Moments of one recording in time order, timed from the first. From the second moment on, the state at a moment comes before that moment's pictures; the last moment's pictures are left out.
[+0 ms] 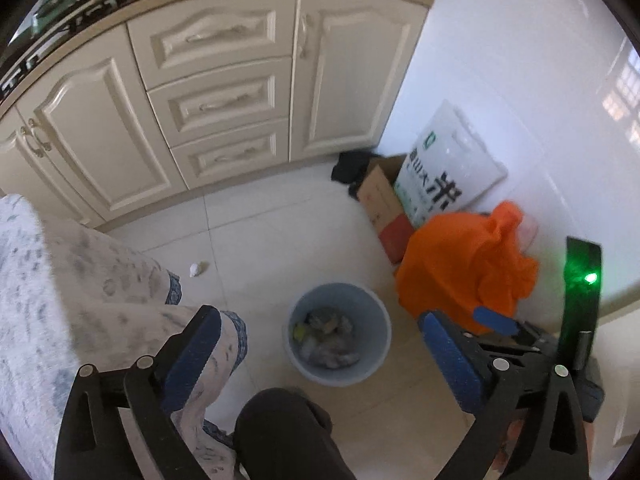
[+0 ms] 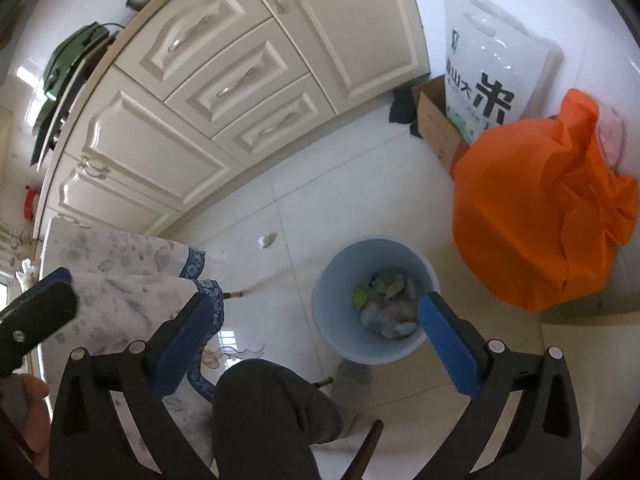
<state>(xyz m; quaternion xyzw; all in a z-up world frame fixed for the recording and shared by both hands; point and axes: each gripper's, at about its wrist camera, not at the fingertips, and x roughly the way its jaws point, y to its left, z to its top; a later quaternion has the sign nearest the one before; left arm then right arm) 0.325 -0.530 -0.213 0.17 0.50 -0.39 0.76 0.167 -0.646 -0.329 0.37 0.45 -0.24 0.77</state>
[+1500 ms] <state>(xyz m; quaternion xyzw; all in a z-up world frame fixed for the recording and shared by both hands) 0.239 -0.029 -0.045 -0.04 0.28 -0.14 0.95 0.326 -0.312 -0.059 0.08 0.30 0.00 0.95</state>
